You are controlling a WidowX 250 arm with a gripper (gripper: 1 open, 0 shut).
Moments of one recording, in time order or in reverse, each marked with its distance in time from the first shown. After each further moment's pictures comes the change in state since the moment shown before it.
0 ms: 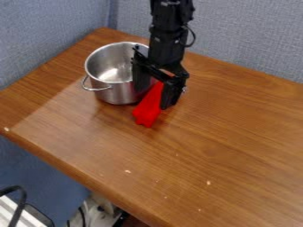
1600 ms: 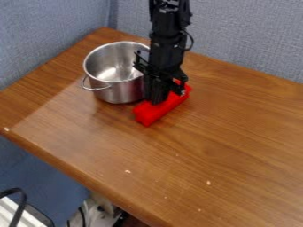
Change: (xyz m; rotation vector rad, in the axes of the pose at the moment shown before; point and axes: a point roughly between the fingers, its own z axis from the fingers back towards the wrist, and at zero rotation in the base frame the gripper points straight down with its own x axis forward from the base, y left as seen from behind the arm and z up) arm 0.008 0.005 -0.013 -0.017 -0.022 -0.022
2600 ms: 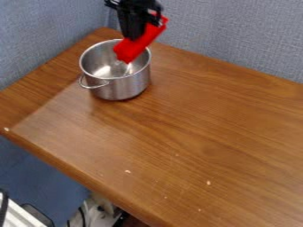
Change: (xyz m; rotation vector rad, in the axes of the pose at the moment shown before) arm 0.004 0.088 0.078 0.066 -0.204 0.219
